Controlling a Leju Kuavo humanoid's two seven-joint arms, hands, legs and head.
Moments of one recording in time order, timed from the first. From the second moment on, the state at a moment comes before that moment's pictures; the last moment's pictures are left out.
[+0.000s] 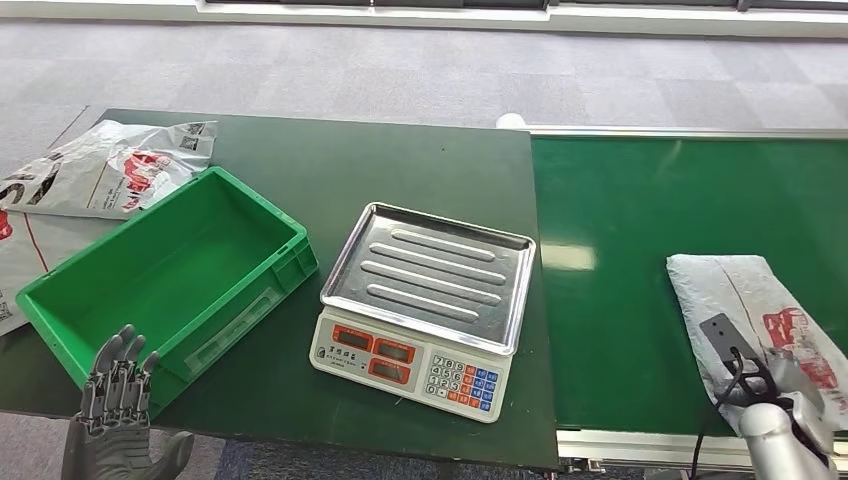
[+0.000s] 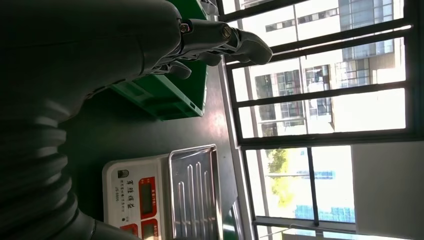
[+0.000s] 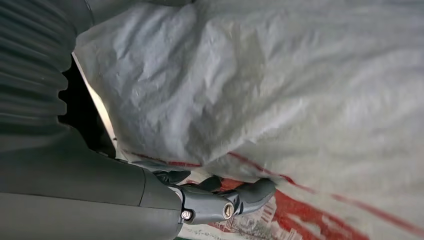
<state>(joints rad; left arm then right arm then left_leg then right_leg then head) 0.46 -0.27 0.21 -1.99 0.01 -0.42 -0.55 -0.22 -0.41 -0.33 -0.73 0.94 -0.03 0.20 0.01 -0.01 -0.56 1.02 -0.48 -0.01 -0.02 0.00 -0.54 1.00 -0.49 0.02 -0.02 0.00</state>
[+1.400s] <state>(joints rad) 0.43 -0.13 0.06 -1.90 0.07 -0.21 -0.63 -0.21 -0.31 0.03 -1.48 0.20 -0.46 -0.29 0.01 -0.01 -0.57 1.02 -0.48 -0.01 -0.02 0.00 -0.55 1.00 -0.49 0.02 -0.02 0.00</state>
